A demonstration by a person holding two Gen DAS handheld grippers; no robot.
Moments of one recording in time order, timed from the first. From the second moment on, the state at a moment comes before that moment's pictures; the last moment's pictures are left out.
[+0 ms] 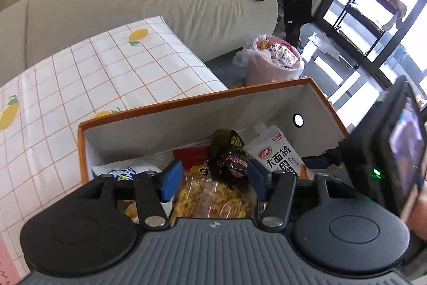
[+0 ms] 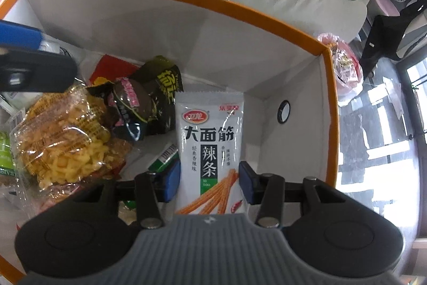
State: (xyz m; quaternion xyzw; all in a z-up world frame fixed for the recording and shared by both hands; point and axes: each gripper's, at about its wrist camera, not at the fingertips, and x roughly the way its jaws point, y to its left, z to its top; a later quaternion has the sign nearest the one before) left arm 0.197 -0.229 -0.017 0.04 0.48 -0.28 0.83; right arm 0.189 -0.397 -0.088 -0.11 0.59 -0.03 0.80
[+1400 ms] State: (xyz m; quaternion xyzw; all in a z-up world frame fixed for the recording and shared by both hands) left arm -0.011 -0.062 0.114 0.04 0.27 -0.14 0.95; right arm -0.040 -0.246 0.114 0.01 0.27 0.00 0.96
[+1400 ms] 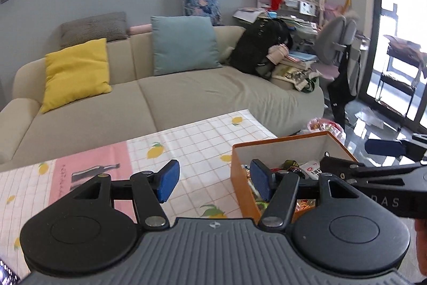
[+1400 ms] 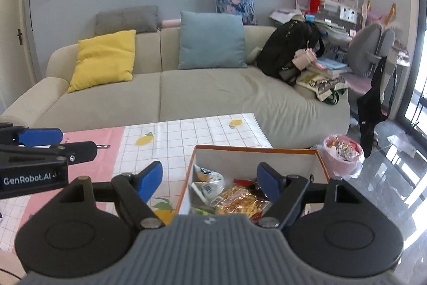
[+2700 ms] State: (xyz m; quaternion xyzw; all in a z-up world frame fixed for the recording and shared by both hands) left arm -0.014 -0.047 0.006 0.07 0.38 -0.10 0.92; right arm -0.048 -0.227 0.006 -0.01 0.38 -0.03 0.93
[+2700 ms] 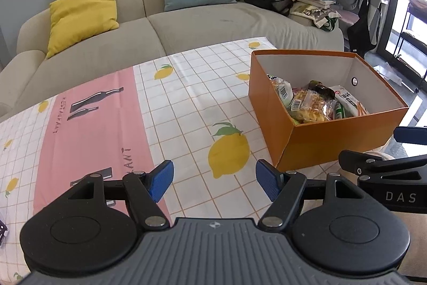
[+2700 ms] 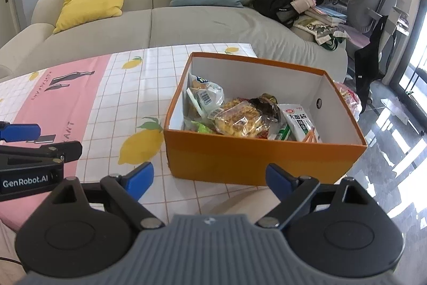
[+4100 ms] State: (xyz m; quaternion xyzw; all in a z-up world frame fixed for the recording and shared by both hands) left arm -0.012 -0.037 0.012 0.04 0.38 -0.09 0.92; right arm -0.047 -0.209 0.016 -0.03 0.37 -0.01 0.93
